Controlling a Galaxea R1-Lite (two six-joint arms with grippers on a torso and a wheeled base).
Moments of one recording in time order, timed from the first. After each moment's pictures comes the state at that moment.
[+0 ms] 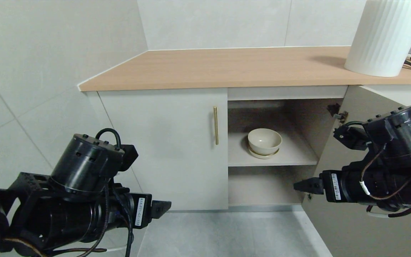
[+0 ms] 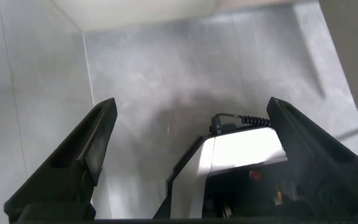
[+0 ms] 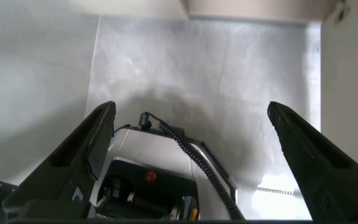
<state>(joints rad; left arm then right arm) -0.60 1.50 -0.78 0.11 0.25 -0.39 0.55 1.49 -0.90 0.14 -0.08 0.41</state>
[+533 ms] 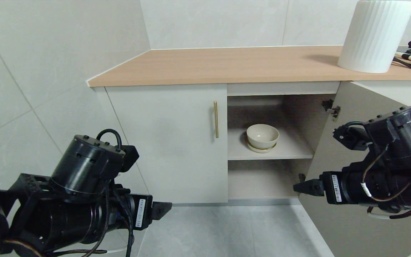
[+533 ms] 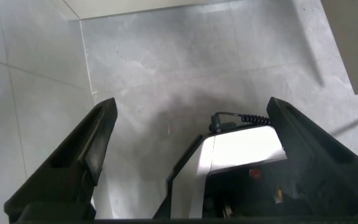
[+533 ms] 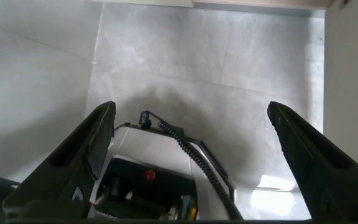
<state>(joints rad) -0.60 1.50 -0.78 0.11 0.25 -0.39 0.56 1.49 -0.90 0.15 -0.09 0.40</state>
